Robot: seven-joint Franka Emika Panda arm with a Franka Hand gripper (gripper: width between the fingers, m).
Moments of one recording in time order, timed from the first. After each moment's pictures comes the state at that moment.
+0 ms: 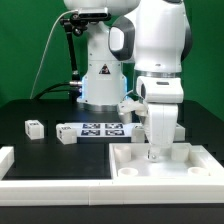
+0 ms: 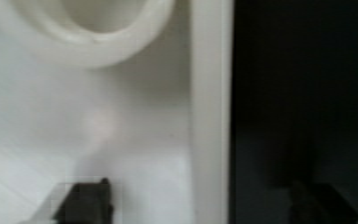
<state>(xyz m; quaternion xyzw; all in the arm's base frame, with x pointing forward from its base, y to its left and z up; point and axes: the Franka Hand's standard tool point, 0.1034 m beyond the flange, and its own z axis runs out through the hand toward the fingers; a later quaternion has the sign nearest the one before) 0.490 0.070 0.006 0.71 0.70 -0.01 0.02</state>
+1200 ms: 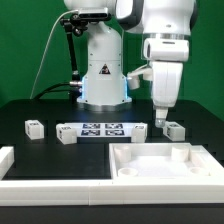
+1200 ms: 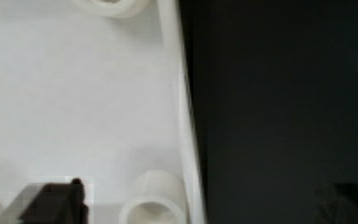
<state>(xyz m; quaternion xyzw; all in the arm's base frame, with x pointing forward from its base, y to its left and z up) 0.482 0.084 0.066 0.76 0.65 0.01 0.04</state>
